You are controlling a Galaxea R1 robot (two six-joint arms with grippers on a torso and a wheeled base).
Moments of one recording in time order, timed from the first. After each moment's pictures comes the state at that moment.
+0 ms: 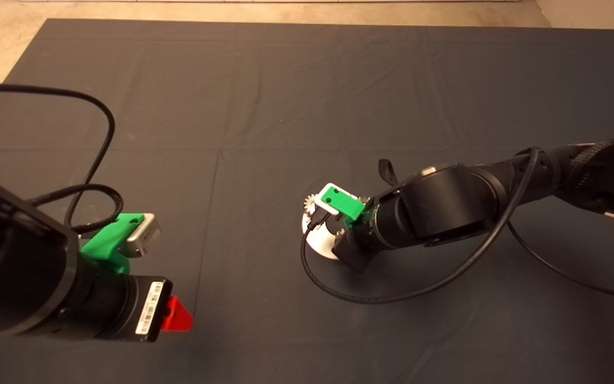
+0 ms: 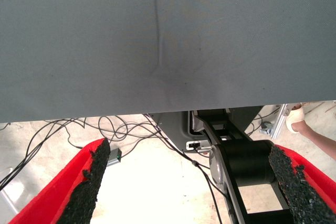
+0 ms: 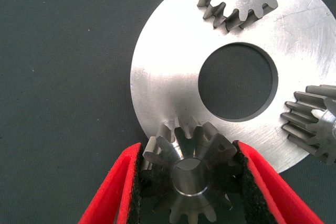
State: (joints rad) left arm -0.63 2.19 -0.34 0.04 1.46 -1.82; right arm 0.21 2.73 -0.84 -0.68 -1.54 1.01
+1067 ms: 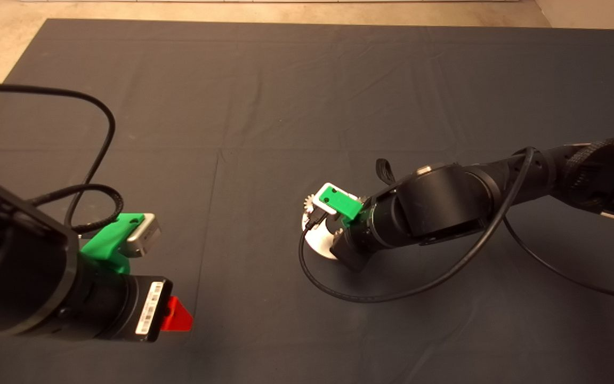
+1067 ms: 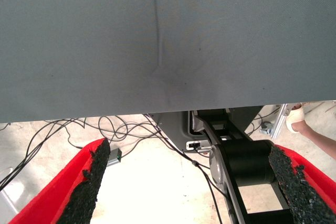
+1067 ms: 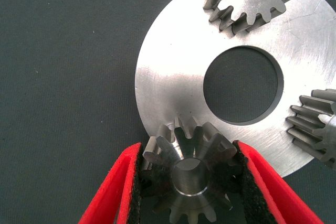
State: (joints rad) left arm -0.63 2.19 -0.34 0.04 1.46 -1.82; right arm 0.21 2.74 -0.85 -0.68 -1.54 1.00
